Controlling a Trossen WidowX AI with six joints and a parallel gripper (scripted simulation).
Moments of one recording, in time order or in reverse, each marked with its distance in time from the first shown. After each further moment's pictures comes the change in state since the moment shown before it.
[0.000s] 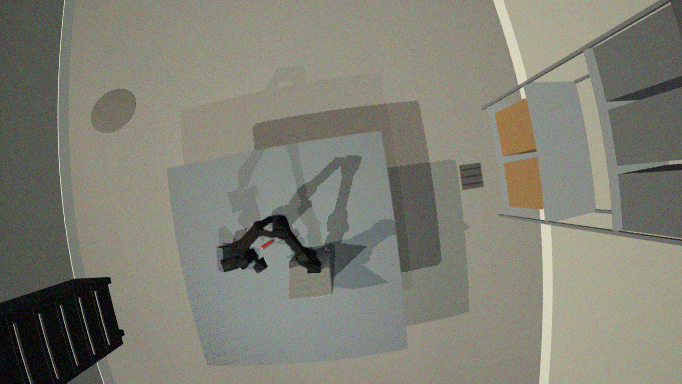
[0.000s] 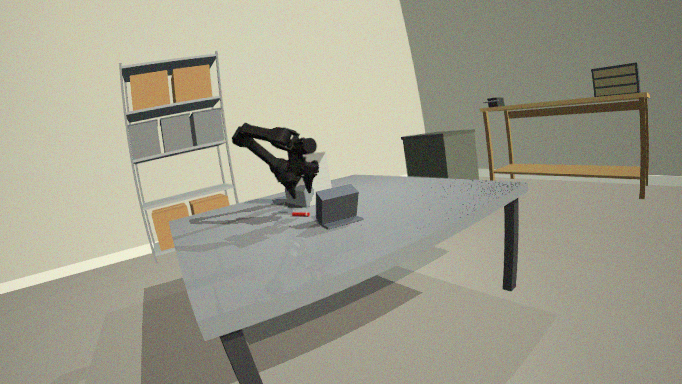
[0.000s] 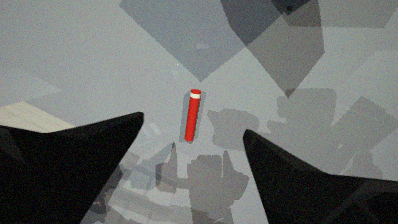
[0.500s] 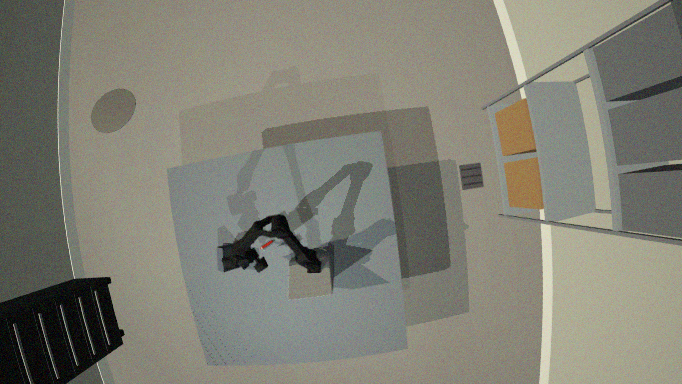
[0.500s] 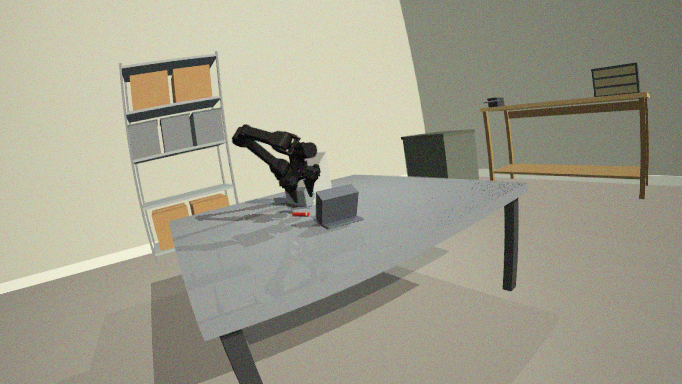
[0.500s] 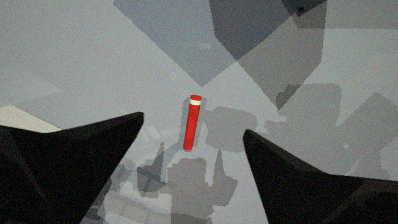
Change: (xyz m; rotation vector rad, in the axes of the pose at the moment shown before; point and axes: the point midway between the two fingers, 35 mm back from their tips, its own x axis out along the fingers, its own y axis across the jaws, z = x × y) arm 0.016 0.001 0.003 -0.013 -0.003 0.002
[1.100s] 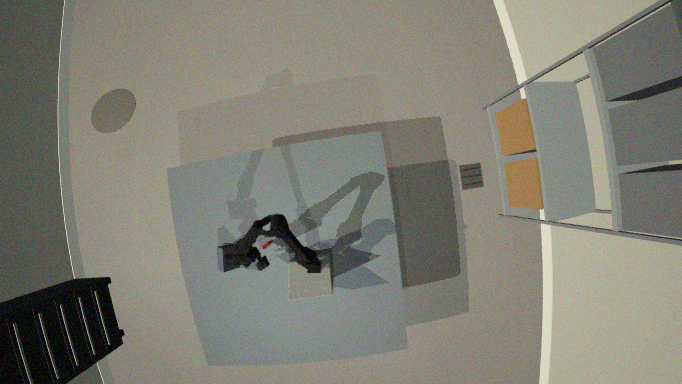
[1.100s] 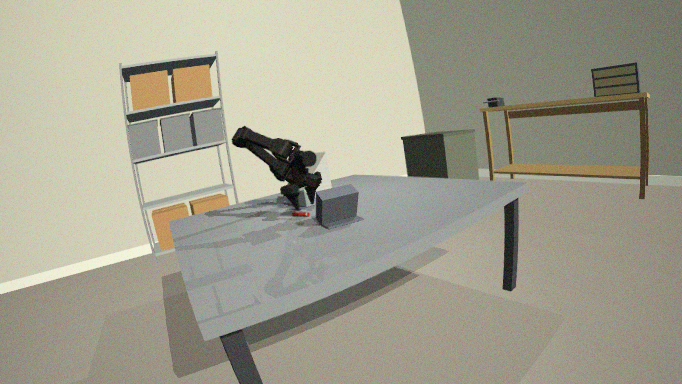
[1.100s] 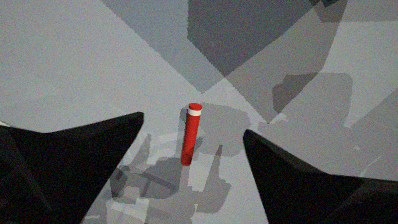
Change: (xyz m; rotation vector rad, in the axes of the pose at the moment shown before) arm 0.029 0.000 0.000 0.000 0.000 0.001
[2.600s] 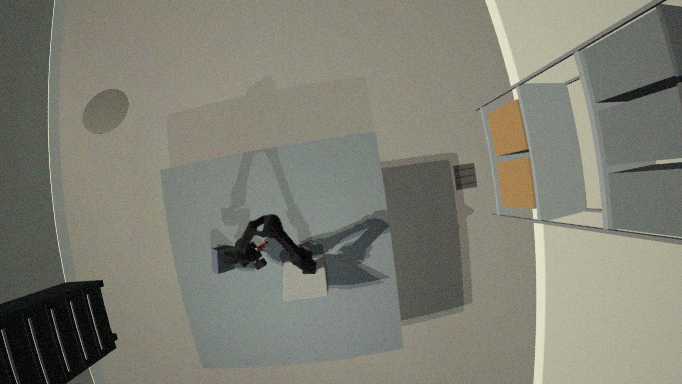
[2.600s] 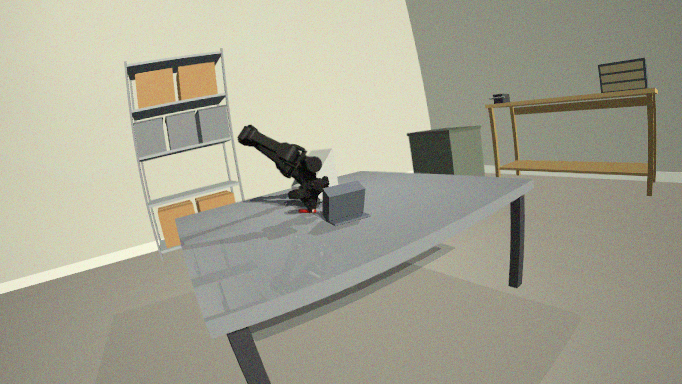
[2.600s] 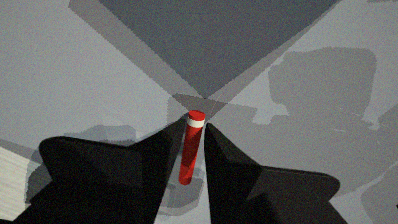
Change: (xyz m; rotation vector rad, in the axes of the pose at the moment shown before) arm 0.030 0.001 -0.004 -0.004 0.010 -0.001
